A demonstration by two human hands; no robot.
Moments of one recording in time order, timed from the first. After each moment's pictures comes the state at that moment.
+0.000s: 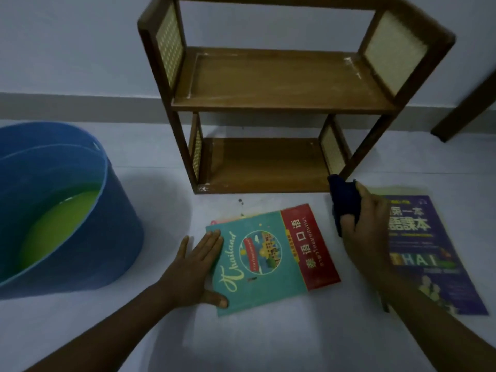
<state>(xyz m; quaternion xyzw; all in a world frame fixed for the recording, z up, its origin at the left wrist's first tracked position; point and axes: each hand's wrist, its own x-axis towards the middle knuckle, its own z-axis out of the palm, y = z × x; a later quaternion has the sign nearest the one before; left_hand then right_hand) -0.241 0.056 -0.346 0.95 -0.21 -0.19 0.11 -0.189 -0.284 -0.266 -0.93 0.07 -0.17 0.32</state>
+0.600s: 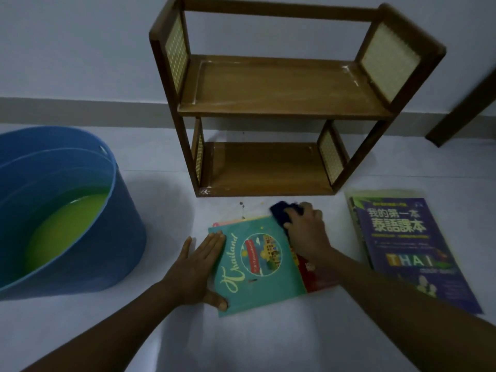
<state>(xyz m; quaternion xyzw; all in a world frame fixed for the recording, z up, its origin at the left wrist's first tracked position) -0.236 0.054 -0.340 0.95 -0.22 -0.19 0.12 -0.154 -0.221 -0.327 -0.99 -0.05 0.05 0.09</state>
